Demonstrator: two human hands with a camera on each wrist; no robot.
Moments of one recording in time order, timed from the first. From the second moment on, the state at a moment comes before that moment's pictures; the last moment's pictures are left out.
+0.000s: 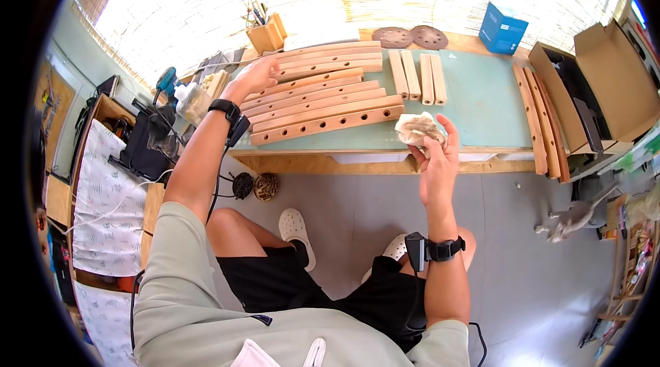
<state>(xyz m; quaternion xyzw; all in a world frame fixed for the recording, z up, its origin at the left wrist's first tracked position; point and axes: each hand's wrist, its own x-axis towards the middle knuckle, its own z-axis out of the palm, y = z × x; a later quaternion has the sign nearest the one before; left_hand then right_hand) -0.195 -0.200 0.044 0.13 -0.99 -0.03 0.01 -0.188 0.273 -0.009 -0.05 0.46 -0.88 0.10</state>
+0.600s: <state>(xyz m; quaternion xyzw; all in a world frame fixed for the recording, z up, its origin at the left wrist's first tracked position) -0.085 -0.117 0.083 0.11 -0.95 -0.19 0.20 -0.191 0.295 -0.024 -0.05 0.44 -0.89 0.12</state>
